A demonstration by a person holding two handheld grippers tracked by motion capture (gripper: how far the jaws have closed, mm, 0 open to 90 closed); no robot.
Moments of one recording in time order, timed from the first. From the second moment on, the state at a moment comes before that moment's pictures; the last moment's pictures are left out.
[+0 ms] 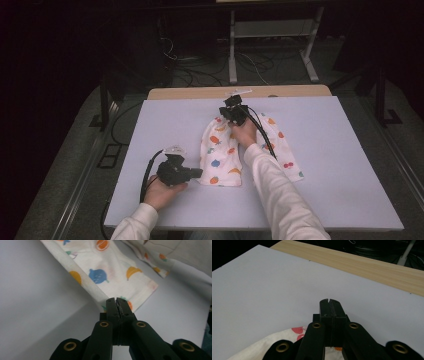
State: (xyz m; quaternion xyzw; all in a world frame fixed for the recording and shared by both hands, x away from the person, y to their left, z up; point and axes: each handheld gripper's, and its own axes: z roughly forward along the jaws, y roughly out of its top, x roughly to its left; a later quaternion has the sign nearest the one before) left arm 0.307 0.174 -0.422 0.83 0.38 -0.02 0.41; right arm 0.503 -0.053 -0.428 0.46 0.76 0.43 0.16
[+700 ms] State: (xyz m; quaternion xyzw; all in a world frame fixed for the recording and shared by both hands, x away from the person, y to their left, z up) left arm 0.302 0.140 -0.401 0.84 0.34 -0.03 0.43; right arm 0.505 -0.079 -0.416 0.47 0.75 0.44 0.16
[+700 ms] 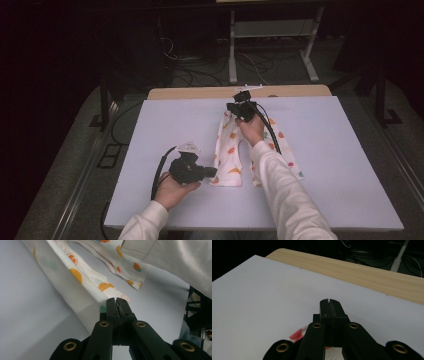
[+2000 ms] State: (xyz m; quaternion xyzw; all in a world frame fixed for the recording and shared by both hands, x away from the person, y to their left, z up) left arm 0.298 0.075 -0.385 0.86 0.27 -0.05 0.44; right arm 0.502 -0.140 -0.417 0.50 0.72 0.46 0.14
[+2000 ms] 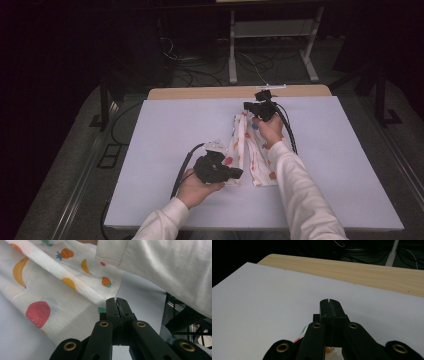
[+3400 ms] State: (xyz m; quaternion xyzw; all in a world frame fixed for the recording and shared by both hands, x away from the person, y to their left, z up) left arm 0.316 0.000 -0.395 0.86 0.25 -0.08 0.43; right arm 0.520 -0.193 -0.441 0.52 0.72 0.44 0.08
